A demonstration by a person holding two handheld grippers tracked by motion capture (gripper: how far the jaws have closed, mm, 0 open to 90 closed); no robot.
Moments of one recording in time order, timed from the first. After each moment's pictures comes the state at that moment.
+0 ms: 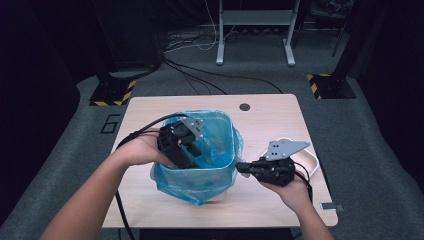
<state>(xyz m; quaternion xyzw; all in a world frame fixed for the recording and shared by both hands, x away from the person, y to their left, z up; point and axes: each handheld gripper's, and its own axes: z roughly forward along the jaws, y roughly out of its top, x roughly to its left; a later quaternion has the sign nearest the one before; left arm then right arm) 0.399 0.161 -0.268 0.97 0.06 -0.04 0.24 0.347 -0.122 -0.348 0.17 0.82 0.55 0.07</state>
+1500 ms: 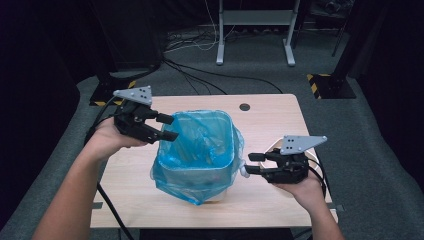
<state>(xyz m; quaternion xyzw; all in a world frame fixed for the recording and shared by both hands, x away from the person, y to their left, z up) 0.405 0.260 -0.230 0.88 0.16 0.05 0.44 0.344 -0.148 -0.329 0.20 0.81 0.55 0.07</state>
